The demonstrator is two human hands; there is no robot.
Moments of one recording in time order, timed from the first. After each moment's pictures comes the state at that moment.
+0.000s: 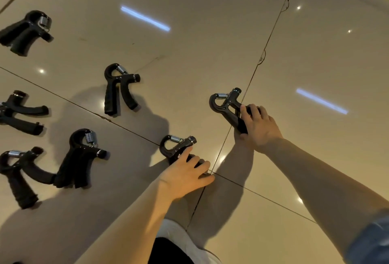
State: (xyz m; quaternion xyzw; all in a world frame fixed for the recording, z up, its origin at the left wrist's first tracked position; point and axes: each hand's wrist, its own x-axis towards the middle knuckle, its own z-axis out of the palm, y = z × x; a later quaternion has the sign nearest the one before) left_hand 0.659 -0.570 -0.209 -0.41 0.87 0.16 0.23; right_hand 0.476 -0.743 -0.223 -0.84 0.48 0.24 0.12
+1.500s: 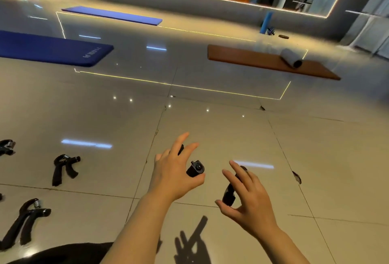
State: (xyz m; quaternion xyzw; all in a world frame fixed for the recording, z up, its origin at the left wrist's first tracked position) left_hand 0.424 -0.469 0.090 -0.61 0.74 0.15 -0.24; right_hand 0.208 -0.436 0.048 -0.82 0.51 -0.27 -0.03
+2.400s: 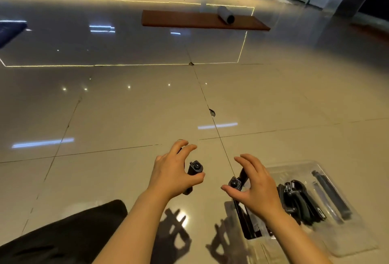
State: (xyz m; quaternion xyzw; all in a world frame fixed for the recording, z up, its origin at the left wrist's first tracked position) left_hand 0.099 -0.240 0.065 -0.52 0.80 0.24 -0.16; right_hand -0.121 -0.165 0.030 -0.68 0.67 -0.29 0.04
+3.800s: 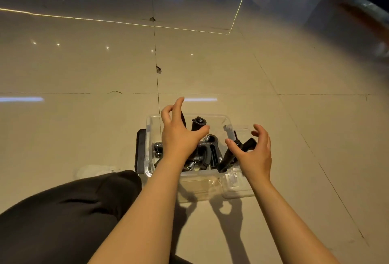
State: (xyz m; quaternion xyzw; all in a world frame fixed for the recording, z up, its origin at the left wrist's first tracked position) left_hand -0.229 -0.092 0.059 -0.59 0.59 0.40 -0.39; right_hand -0.397 -0.023 0.044 -0.43 0.80 -0.40 0.16
